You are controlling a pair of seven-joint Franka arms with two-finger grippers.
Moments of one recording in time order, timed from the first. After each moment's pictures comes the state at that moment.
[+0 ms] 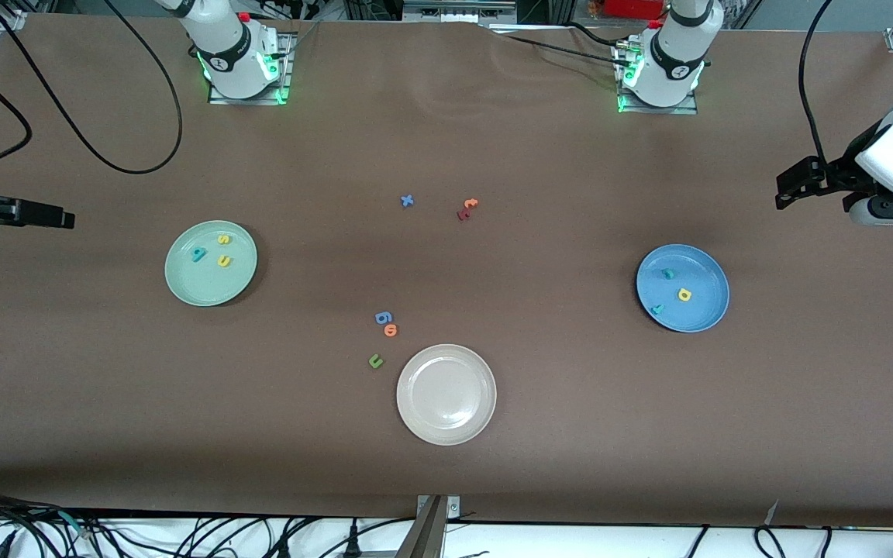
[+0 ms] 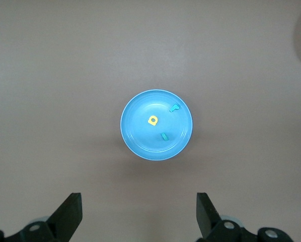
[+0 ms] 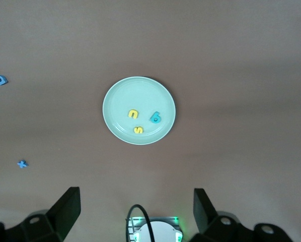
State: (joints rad) left arm -0.02 0.00 0.00 -1.68 0.02 1.63 0.01; right arm 0.09 0.37 -0.22 -1.15 0.10 1.25 -0.03
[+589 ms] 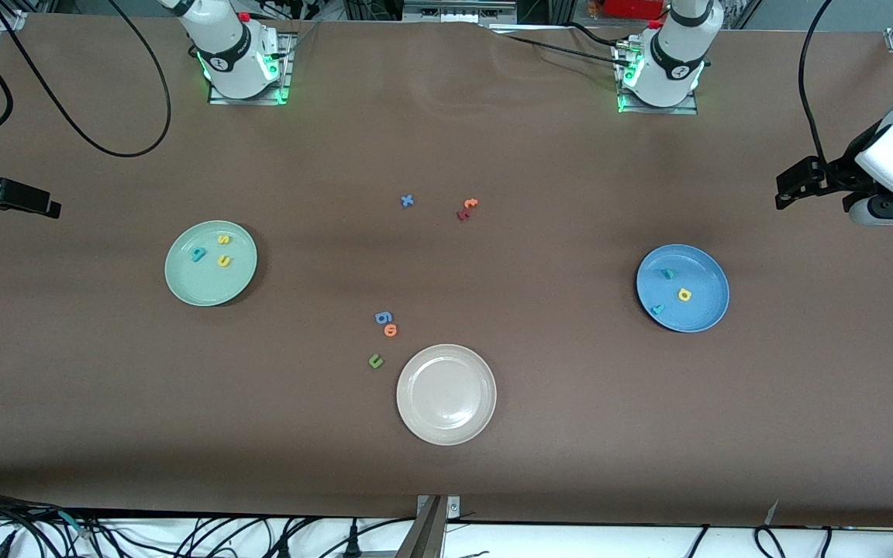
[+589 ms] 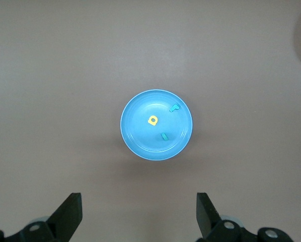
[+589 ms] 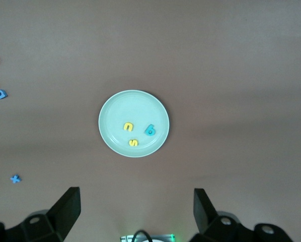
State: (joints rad) left arm -0.02 0.00 0.00 -1.68 0.02 1.63 0.01; right arm 0.00 0.20 -0.10 -1.39 0.03 1.44 0.00
